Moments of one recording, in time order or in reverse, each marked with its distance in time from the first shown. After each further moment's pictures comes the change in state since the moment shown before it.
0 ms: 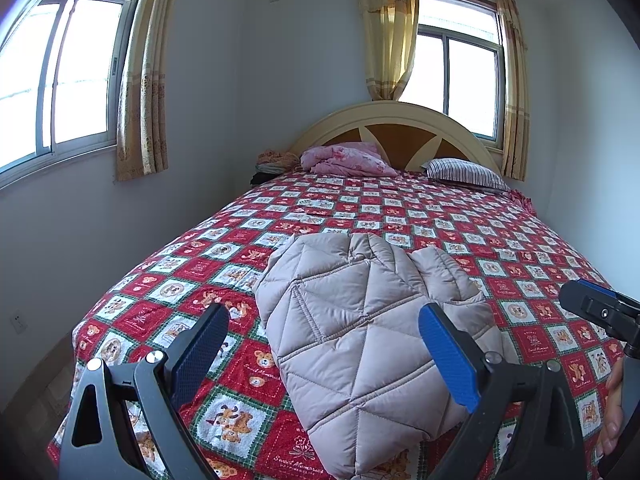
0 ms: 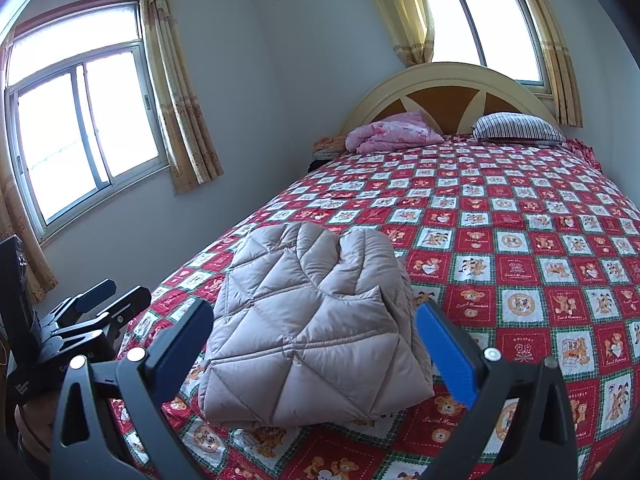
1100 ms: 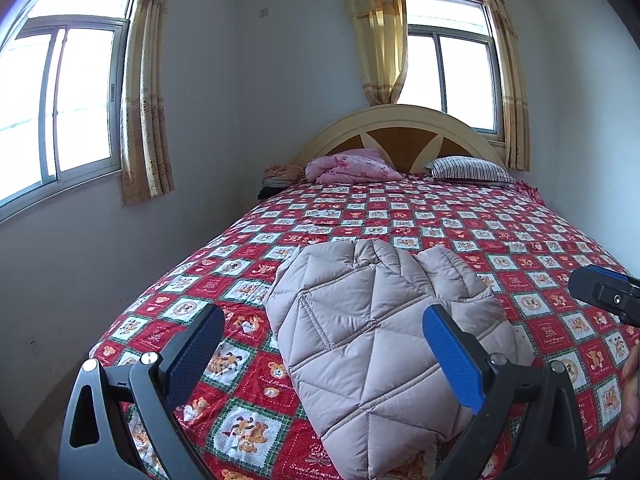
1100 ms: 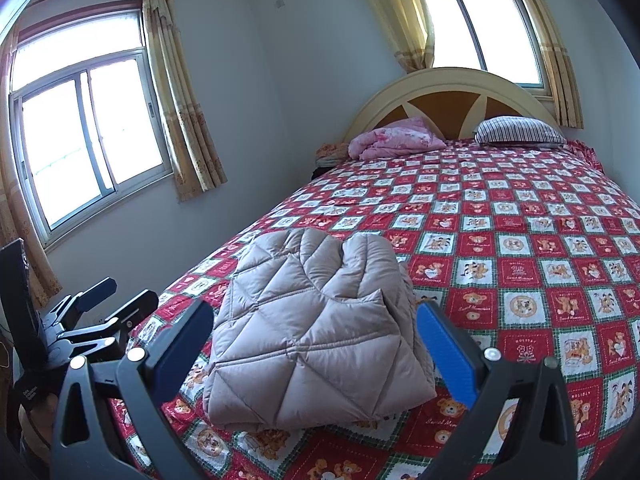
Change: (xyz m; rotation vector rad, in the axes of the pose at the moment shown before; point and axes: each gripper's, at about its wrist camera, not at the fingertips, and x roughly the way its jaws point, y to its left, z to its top) left arm -0.005 -0.014 0.000 0.078 -0.044 0.052; right arm -0.001 0.007 -0.002 0.007 -0.025 0.009
